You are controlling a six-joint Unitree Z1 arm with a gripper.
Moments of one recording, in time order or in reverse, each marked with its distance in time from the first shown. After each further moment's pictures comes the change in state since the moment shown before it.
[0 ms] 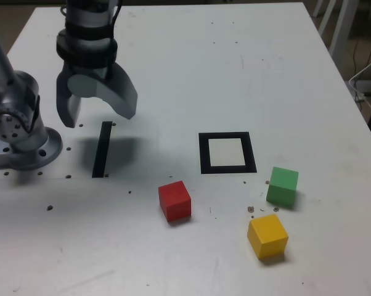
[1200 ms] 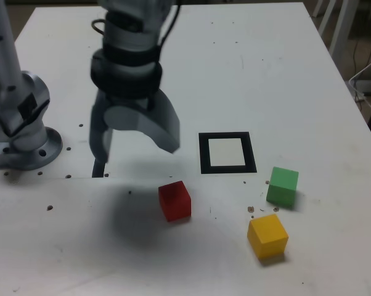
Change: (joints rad) arm -0.487 0.232 -0.370 0.111 -0.107 -0.477
